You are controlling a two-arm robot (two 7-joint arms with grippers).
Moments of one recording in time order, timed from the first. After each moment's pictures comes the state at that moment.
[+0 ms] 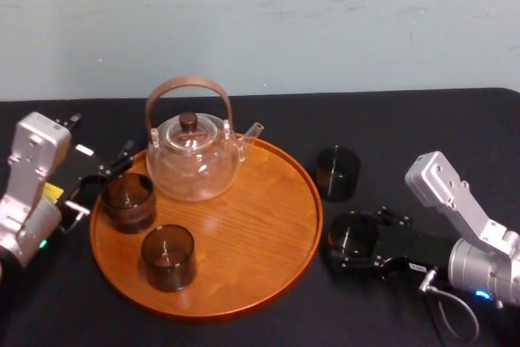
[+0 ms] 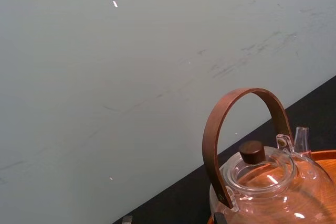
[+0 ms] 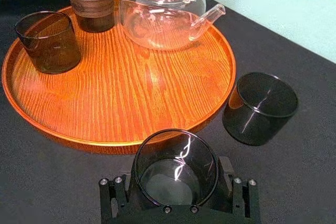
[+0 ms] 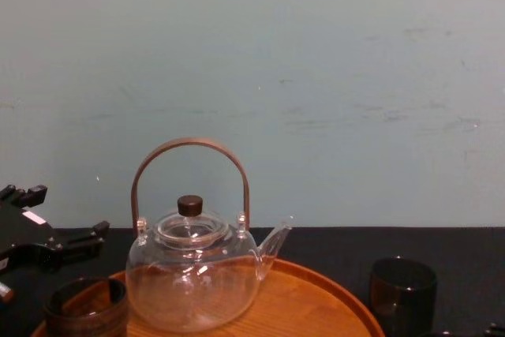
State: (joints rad) left arm -0.20 0.60 0.45 -1.41 -0.25 -0.12 0.03; right arm 0.09 0.64 -0.41 -1.62 0.30 0.26 0.51
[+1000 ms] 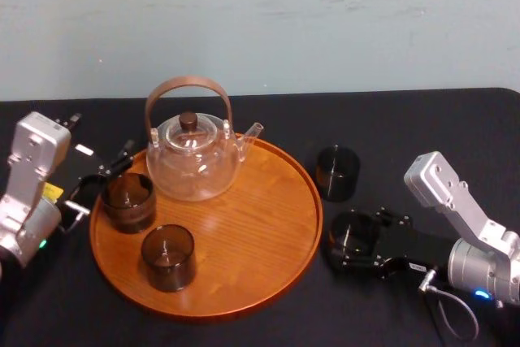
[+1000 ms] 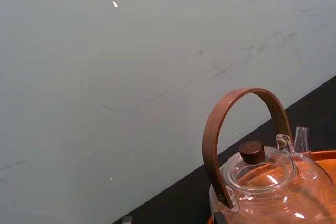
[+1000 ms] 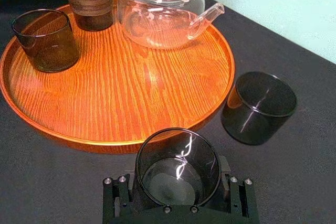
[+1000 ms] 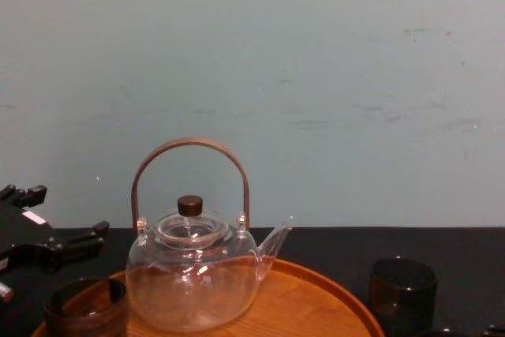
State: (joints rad) left arm -0.20 0.60 0.45 -1.41 -0.25 -0.12 0.03; right arm 0.09 0.64 -0.42 -1.62 0.30 0.26 0.50
